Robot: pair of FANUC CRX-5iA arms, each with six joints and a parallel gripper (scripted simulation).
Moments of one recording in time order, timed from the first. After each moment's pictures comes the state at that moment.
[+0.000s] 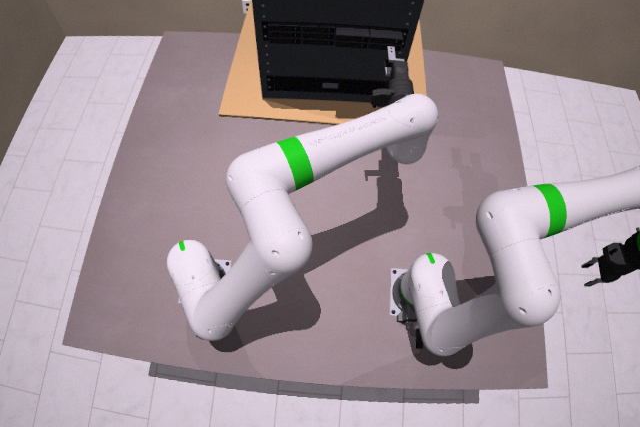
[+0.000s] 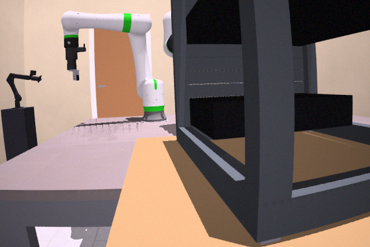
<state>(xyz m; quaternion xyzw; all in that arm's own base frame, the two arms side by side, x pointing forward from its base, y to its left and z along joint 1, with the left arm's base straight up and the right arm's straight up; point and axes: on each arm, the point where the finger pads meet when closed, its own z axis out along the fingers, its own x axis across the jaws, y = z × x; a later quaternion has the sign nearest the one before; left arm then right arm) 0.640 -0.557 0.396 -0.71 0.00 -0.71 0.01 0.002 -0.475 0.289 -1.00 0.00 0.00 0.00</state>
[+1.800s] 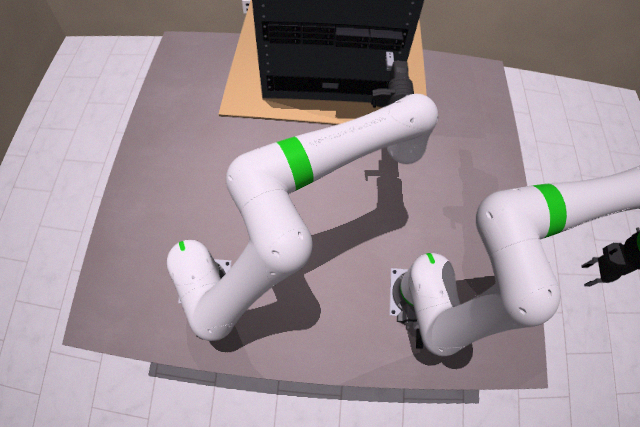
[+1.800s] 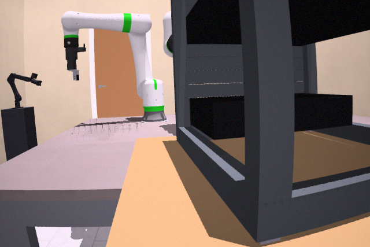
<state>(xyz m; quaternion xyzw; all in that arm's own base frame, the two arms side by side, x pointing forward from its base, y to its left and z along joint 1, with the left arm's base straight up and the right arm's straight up) 0.640 -0.557 0.396 -0.71 0.00 -0.71 0.01 0.002 -0.475 0.289 -1.00 0.00 0.00 0.00</state>
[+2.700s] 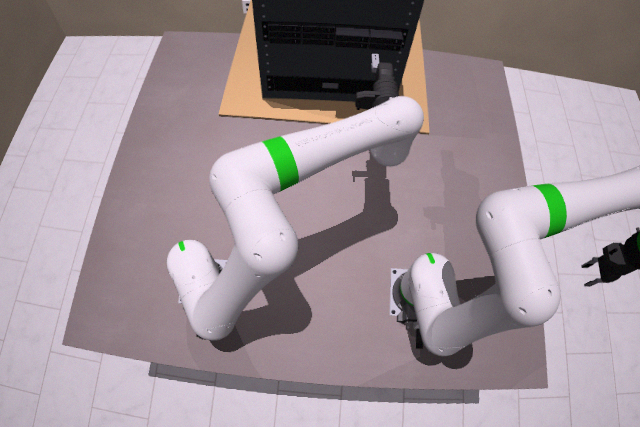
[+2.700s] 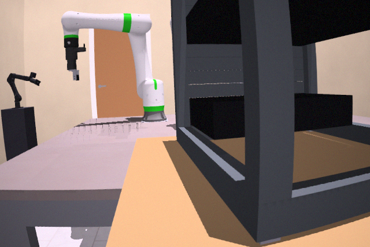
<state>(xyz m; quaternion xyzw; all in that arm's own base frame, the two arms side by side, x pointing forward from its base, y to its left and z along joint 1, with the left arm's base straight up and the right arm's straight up) 0.633 -0.511 0.390 -0.71 0.00 -0.71 0.01 0.002 -0.475 0.289 -1.00 0.00 0.00 0.00</state>
